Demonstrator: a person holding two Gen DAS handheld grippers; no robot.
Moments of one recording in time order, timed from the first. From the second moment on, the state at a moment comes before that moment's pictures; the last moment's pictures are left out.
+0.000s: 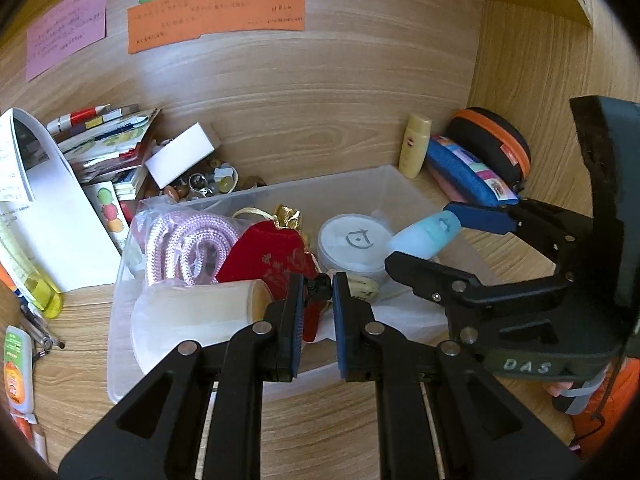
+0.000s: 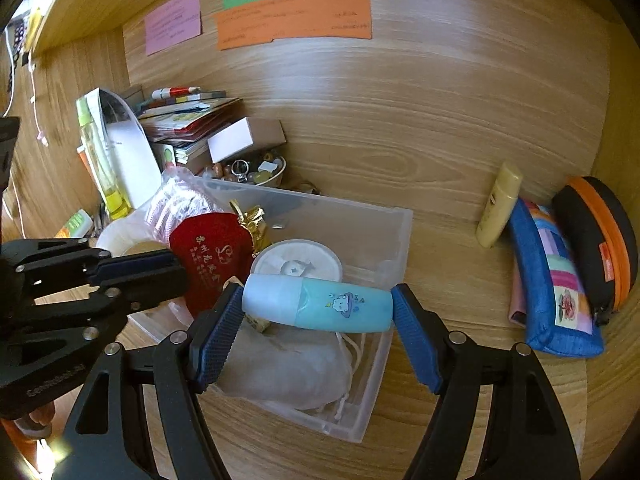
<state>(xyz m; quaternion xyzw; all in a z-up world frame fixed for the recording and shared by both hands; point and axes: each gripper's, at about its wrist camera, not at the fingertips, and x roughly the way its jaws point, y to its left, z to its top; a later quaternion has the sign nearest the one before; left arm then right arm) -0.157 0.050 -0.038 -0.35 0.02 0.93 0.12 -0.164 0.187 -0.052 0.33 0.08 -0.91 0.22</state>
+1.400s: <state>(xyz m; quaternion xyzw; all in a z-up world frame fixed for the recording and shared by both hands) -0.054 0.031 0.019 -0.26 0.02 0.97 0.05 -0.090 0.218 0.002 0.29 0.02 -0.94 0.21</state>
